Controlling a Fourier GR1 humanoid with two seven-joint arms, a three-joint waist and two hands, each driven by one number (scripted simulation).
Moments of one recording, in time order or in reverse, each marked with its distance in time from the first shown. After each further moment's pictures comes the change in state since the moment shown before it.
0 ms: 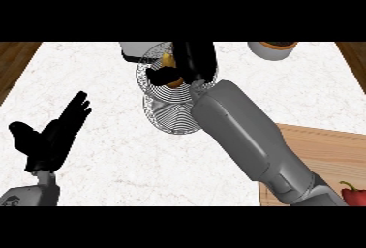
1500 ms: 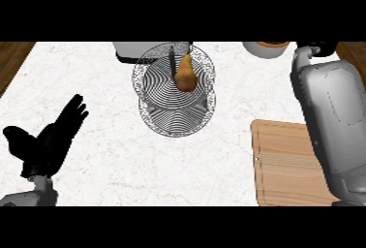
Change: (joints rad) left arm 0.033 -0.019 0.020 -0.040 -0.011 0.001 0.023; right arm 0.140 -0.212 -0.464 -0.259 -0.523 -0.138 -0.191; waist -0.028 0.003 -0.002
